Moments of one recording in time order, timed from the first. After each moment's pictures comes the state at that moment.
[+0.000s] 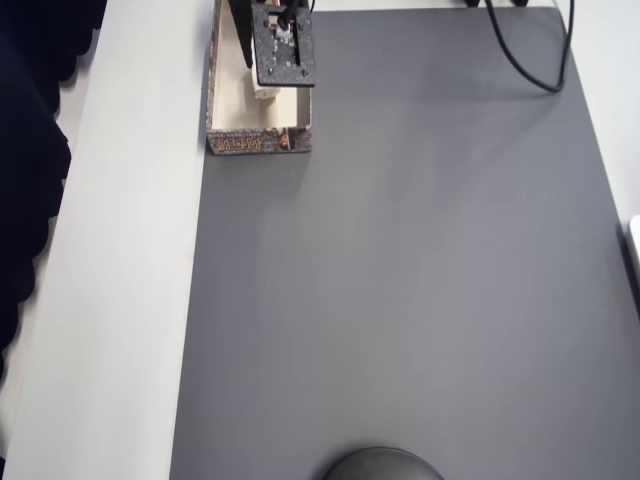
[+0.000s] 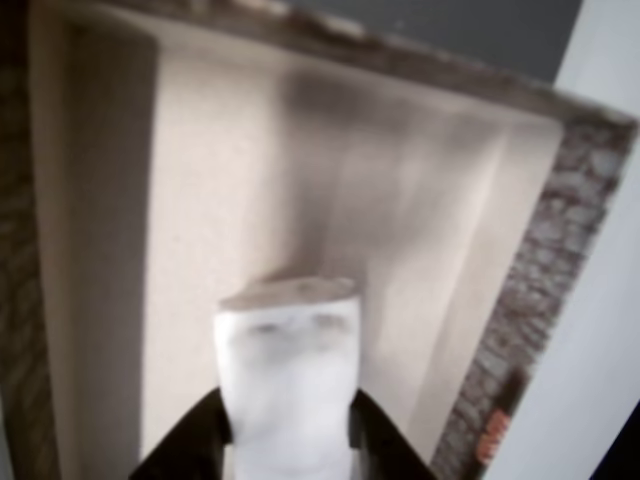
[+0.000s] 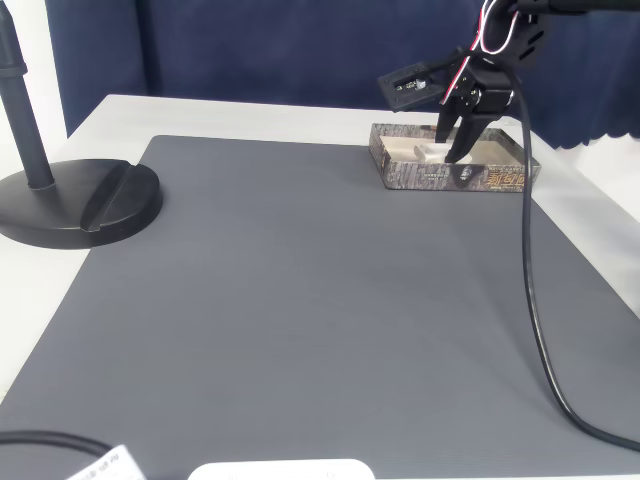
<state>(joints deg) 70.8 57.3 63.3 71.2 81.6</state>
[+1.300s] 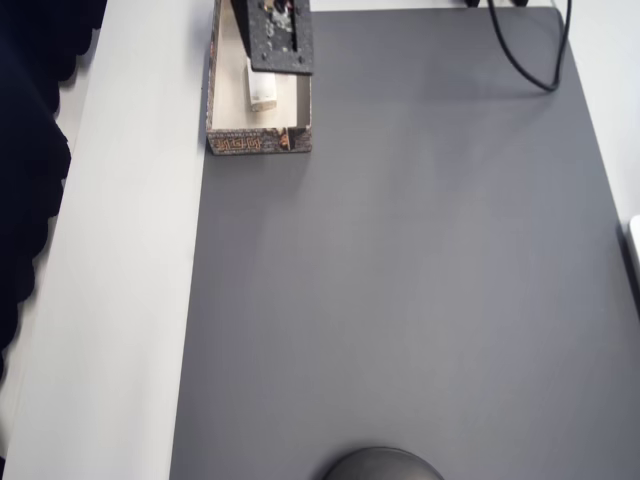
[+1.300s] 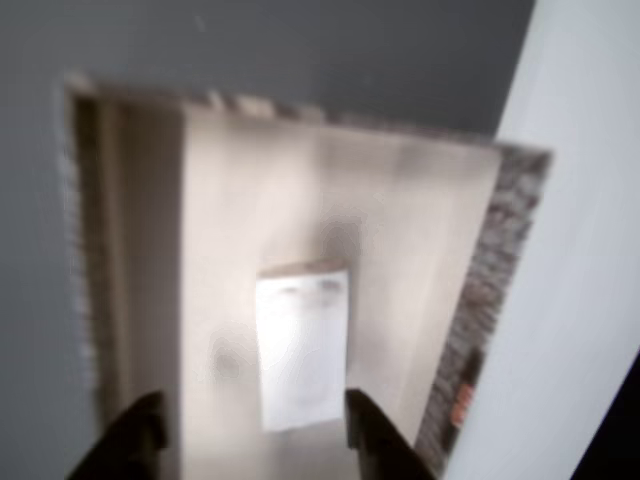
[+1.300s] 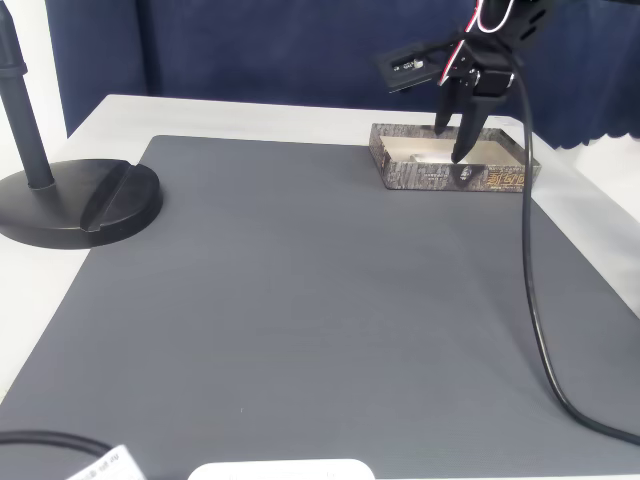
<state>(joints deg) 67.8 59.0 56.2 81.1 74.9</state>
